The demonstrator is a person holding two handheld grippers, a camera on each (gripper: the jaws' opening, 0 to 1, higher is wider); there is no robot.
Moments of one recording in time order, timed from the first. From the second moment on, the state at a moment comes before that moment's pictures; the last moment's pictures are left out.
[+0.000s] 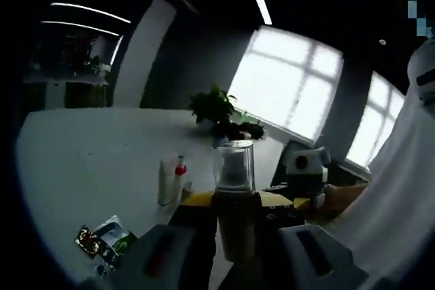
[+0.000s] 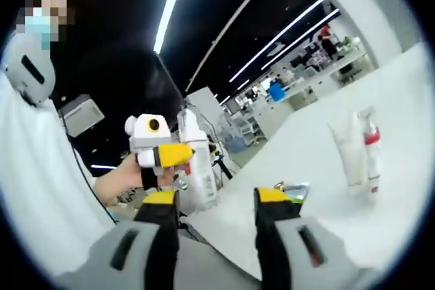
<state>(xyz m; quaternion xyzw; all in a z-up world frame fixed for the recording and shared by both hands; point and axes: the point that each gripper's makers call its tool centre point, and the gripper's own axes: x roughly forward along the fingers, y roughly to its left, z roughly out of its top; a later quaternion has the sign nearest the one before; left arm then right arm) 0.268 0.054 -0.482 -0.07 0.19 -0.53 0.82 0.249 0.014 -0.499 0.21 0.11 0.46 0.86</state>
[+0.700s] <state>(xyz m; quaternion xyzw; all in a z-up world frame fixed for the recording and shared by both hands) 0.253 0.012 -0.508 0.00 0.20 -0.56 0.81 0.266 0.029 -0.470 0.17 0.08 0.45 0.87</state>
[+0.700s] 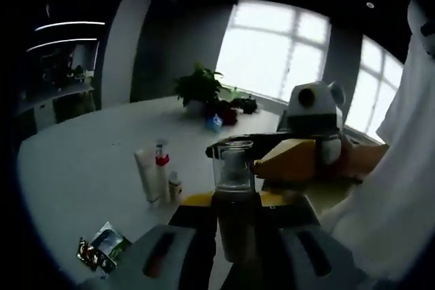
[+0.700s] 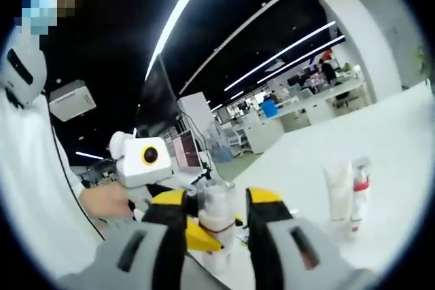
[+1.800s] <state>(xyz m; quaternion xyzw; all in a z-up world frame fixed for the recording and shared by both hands) 0.274 -0.007 -0.530 0.11 0.20 -0.59 0.78 0.290 0.009 -0.481 0.08 0.07 0.43 0.90</state>
